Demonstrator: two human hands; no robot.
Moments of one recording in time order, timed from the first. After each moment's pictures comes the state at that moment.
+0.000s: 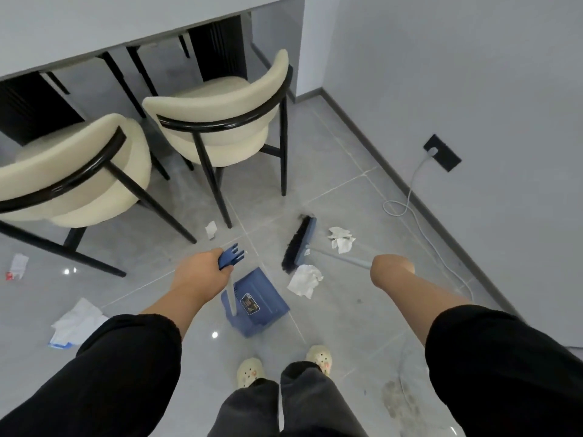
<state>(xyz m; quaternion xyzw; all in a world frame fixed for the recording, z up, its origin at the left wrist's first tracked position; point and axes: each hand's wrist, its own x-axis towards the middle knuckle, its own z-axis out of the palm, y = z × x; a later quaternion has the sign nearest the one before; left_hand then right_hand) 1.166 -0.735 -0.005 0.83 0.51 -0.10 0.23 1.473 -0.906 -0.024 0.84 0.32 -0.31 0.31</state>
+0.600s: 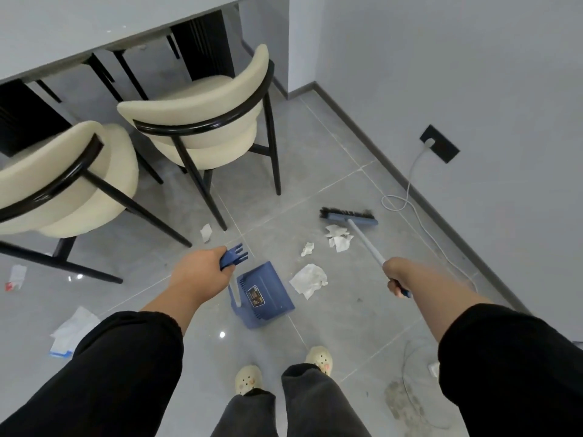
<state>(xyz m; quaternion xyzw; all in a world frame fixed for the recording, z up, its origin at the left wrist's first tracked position) 1.218 -0.738 -0.020 0.86 0.46 -0.10 0.18 1.543 -0.941 -0.053 0.87 -0.04 -0.48 -0.03</state>
